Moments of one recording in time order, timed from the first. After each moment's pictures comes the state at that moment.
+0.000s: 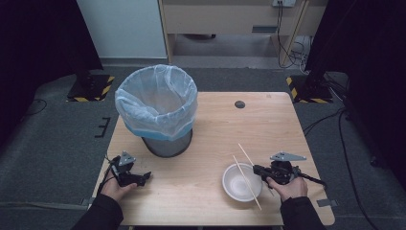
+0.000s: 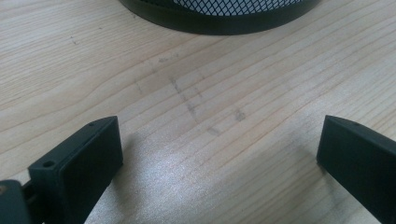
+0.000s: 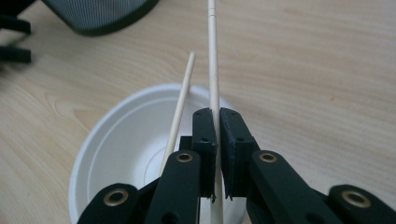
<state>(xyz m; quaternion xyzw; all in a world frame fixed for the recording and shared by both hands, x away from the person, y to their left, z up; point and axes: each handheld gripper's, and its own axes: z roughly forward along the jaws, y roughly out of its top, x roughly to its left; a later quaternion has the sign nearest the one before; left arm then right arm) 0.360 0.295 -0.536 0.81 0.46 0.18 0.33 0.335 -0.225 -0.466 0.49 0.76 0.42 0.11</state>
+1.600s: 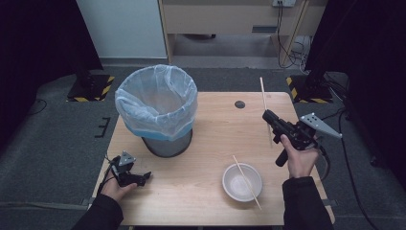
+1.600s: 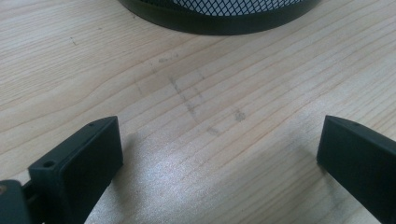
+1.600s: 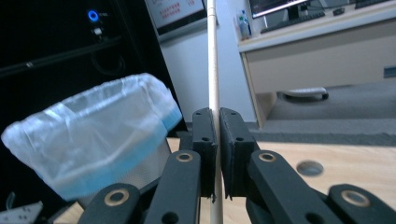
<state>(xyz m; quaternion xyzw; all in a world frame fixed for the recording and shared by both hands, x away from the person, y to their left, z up) 0.360 0.295 -0.536 0.81 0.46 0.18 0.33 0.372 -0.230 -0.349 0.44 0.57 0.65 0.22</state>
